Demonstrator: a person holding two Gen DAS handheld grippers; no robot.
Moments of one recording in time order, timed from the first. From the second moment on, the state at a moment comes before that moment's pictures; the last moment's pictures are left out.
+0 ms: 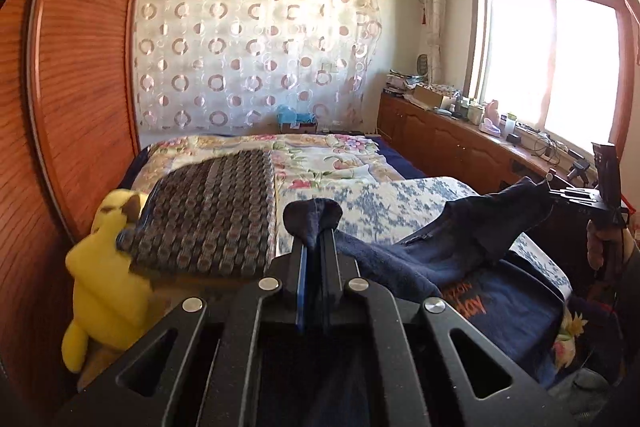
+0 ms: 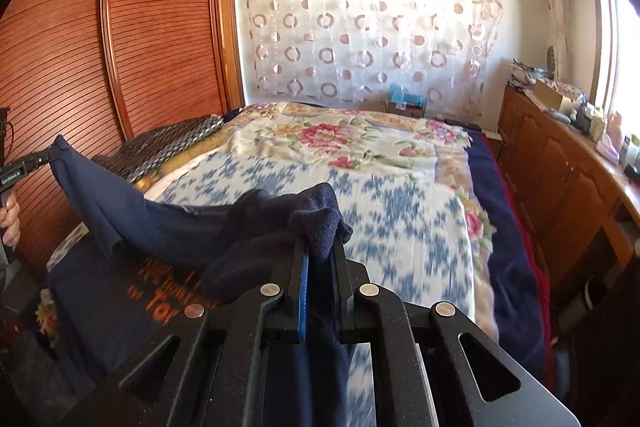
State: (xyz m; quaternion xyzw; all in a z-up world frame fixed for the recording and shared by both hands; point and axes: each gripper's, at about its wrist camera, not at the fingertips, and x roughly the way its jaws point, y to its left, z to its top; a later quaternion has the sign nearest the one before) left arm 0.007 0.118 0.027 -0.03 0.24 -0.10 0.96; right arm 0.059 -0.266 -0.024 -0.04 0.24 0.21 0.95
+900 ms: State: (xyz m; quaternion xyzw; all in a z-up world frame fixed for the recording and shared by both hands) left arm -0.039 0.141 -0.059 -0.03 0.34 -0.06 0.94; right arm 0.000 -0.276 -0.072 -0.02 0.35 0.19 0.92
